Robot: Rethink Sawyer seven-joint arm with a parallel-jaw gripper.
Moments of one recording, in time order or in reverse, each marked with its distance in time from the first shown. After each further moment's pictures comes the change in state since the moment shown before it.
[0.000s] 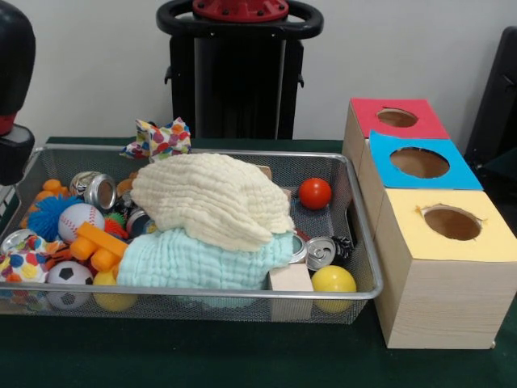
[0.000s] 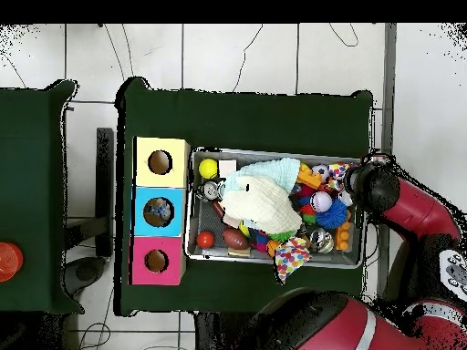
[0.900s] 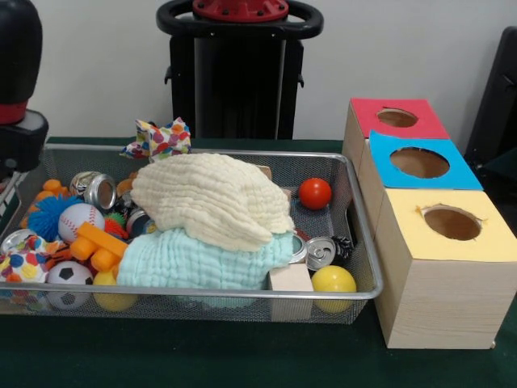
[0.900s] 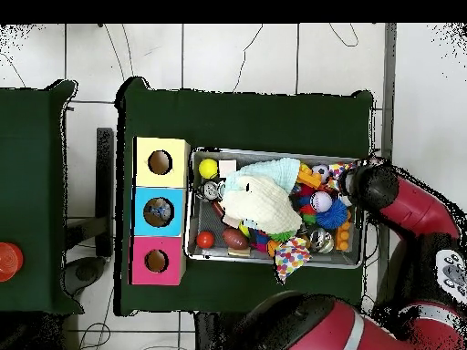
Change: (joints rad) arm 0.042 -0.034 -0.029 0.029 0.007 0.123 0.000
